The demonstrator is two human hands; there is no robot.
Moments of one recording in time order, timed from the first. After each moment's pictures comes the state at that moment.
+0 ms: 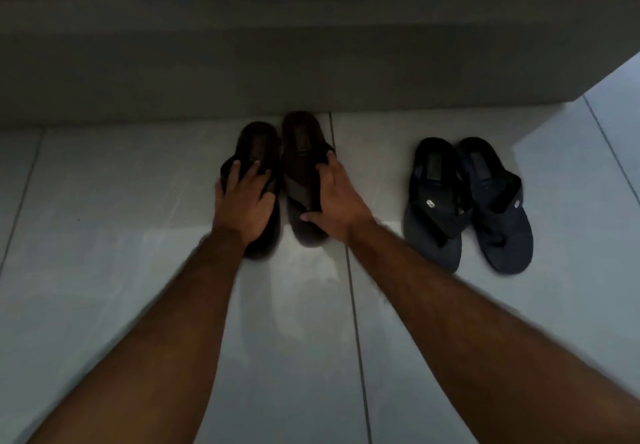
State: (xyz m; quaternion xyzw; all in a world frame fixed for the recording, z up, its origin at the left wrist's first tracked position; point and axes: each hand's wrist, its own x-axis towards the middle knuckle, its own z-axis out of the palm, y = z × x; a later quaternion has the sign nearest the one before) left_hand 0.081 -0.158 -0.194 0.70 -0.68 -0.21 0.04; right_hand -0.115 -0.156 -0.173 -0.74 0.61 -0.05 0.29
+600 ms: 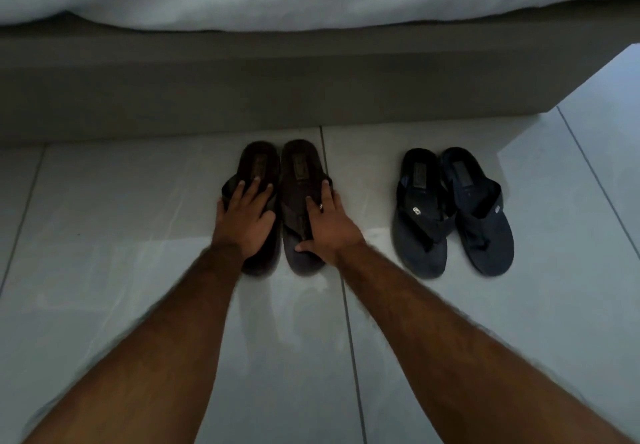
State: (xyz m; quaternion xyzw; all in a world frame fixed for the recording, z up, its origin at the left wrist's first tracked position) left_hand 0.077 -0.151 -0.194 0.68 -0.69 -0.23 0.00; right_hand -0.113 -0.136 -0.183 -0.73 0.62 0.06 0.28
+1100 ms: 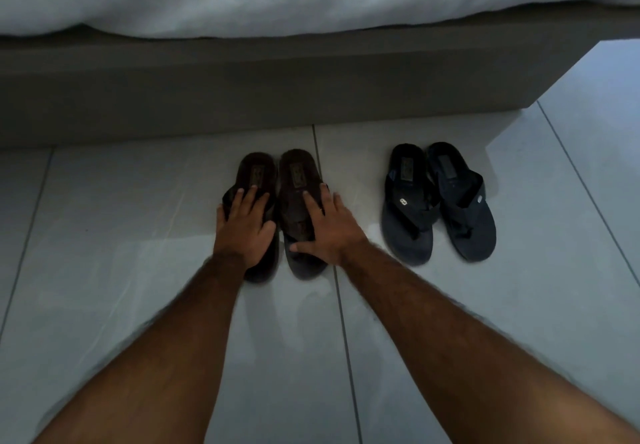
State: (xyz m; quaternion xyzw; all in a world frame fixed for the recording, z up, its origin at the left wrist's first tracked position) left_hand 0.065 -0.110 -0.174 0.68 -0.70 -0.21 0.00; right_hand -0.130 -0.106 -0.159 -0.74 0.61 0.06 0.28
